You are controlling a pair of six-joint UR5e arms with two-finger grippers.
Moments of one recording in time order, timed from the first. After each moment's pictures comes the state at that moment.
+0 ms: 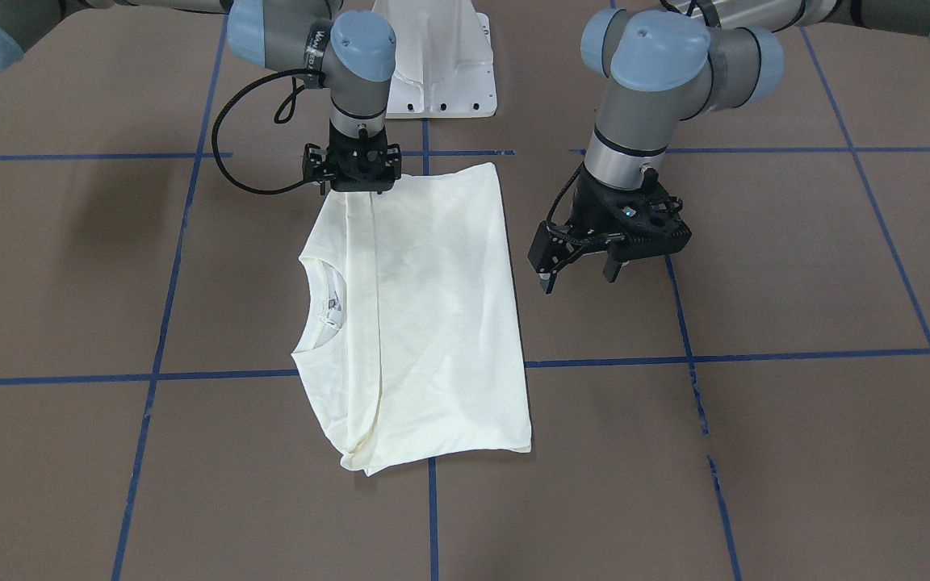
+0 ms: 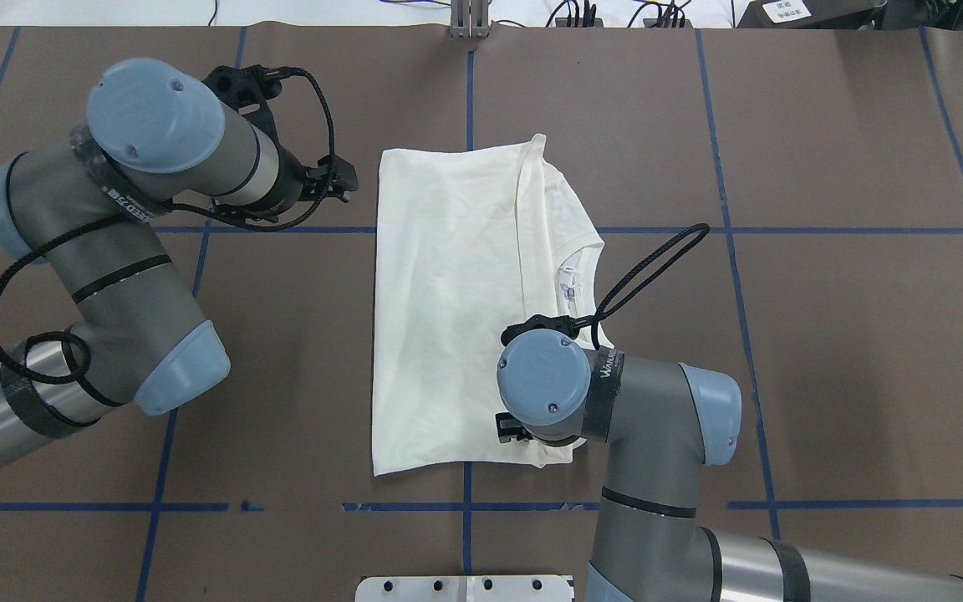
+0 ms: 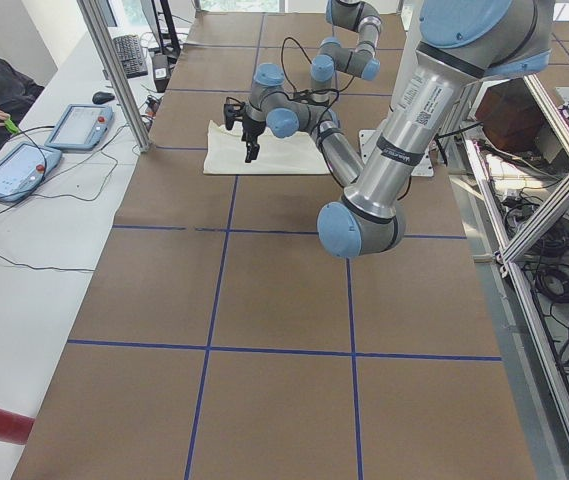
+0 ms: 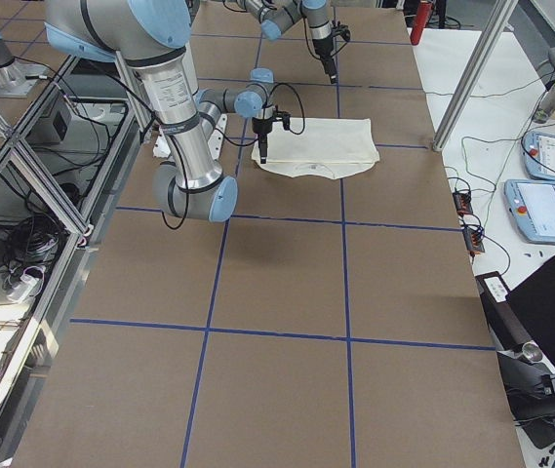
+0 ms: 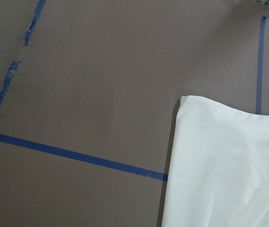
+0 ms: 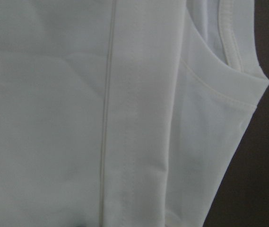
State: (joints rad) left arm -0.72 -2.13 -1.78 -1.71 -1.81 -1.36; right arm 0.30 -0.98 1.77 -1.82 1.74 1.18
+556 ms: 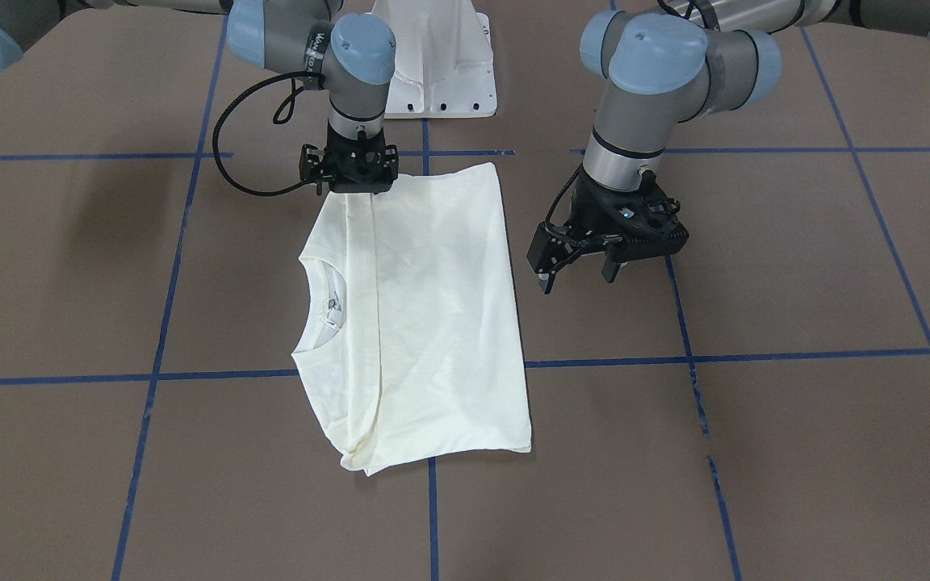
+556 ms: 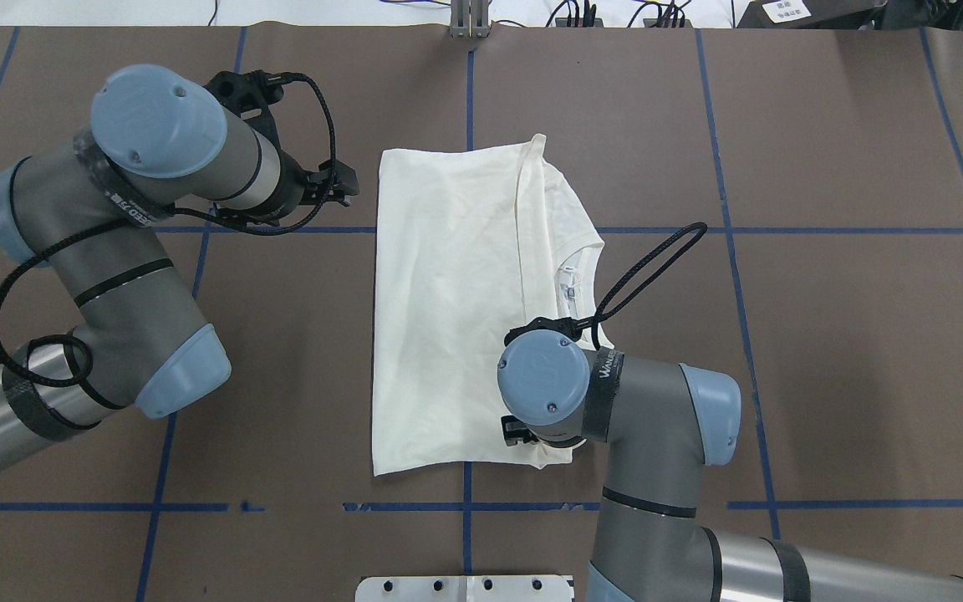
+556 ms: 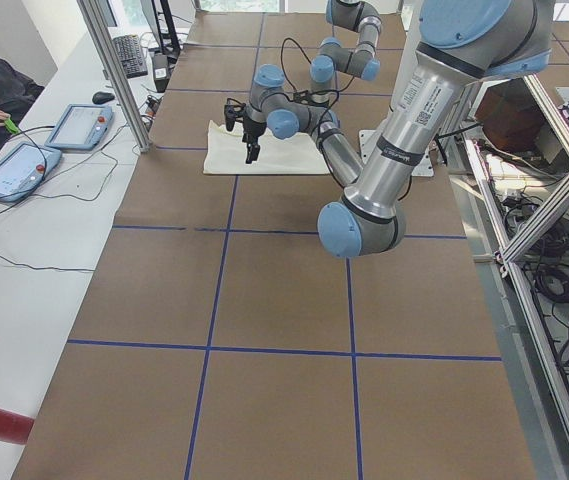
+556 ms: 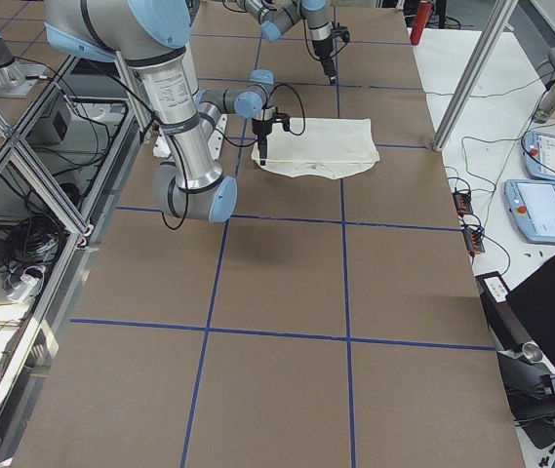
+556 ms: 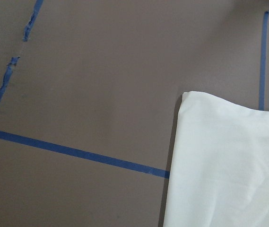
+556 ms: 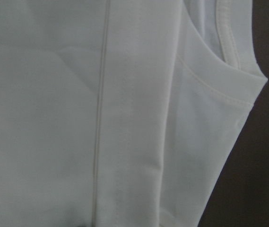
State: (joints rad) left arm -0.71 -2.13 -1.78 -1.72 -1.81 -1.36; right arm 0.30 -0.98 1.77 -1.83 1.74 1.17
